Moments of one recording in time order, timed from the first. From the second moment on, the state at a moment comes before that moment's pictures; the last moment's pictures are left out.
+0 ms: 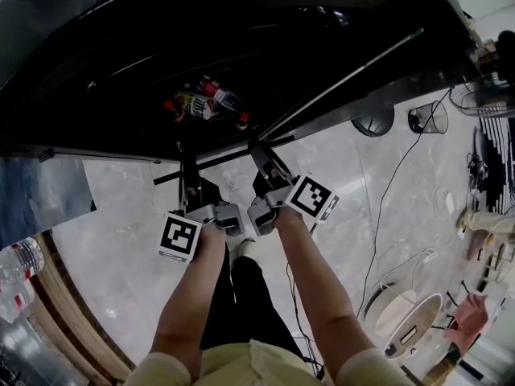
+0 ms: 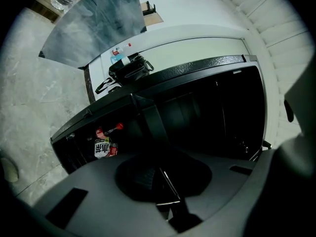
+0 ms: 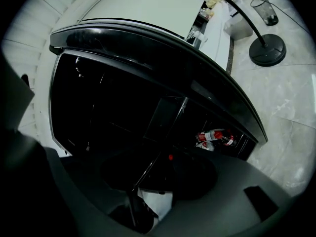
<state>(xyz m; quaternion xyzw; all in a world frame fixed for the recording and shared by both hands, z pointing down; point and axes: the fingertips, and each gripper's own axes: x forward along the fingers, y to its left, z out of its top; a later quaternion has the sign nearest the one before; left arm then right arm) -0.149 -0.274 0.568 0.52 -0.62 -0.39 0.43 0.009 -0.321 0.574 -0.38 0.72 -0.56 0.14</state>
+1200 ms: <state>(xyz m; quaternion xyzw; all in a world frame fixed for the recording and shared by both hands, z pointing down) -0.137 -0.234 0.557 0.56 -0.60 -0.37 0.44 0.014 -0.299 0.558 -0.40 0.72 -0.53 0.18</state>
